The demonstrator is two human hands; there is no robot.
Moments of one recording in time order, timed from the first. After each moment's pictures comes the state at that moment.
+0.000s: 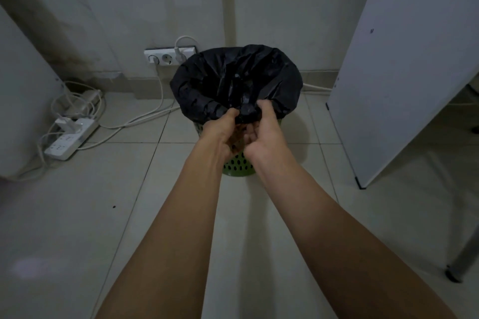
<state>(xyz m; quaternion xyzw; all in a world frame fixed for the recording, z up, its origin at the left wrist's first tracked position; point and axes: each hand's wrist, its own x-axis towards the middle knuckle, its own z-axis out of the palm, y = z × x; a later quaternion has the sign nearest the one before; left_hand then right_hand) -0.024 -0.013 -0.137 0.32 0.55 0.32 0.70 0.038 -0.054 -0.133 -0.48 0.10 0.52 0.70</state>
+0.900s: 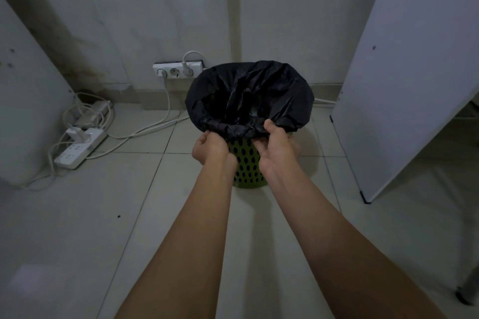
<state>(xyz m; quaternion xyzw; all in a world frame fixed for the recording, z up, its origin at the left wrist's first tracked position) -0.022 -0.019 -0.138 0.07 0.56 0.58 0.59 0.053 -0.065 -0.128 -0.48 0.06 0.44 0.76</state>
